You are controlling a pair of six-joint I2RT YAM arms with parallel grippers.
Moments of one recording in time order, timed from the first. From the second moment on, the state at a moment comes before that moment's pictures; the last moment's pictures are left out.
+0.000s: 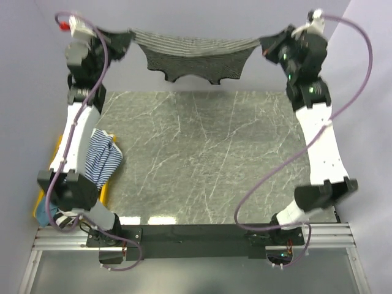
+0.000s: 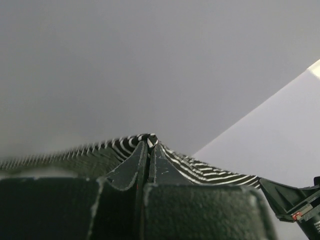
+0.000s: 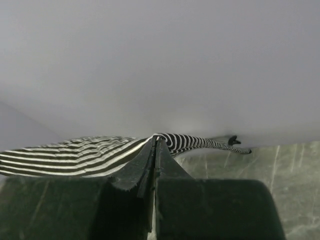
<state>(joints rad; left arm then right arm) -0.06 1.64 1.86 0.11 0.27 -0.91 0.15 1.63 2.09 -0.36 -0.02 0.57</state>
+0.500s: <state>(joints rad) -0.24 1.04 0.48 0.22 0.21 -1.06 0.16 1.09 0.62 -0.18 -0.13 0.75</state>
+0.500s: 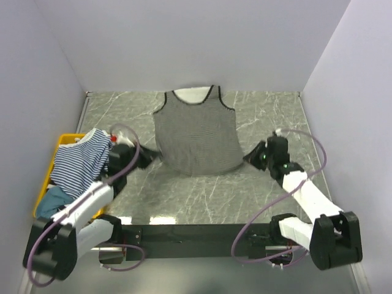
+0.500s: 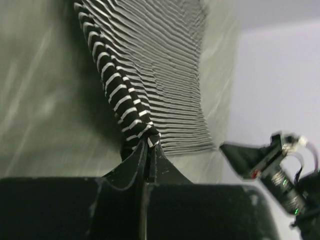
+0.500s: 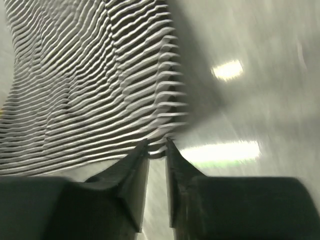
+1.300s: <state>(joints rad) -0.31 0.94 0.73 -0.31 -0.16 -1.05 1.16 1.28 0.91 -0.41 0.35 0.86</state>
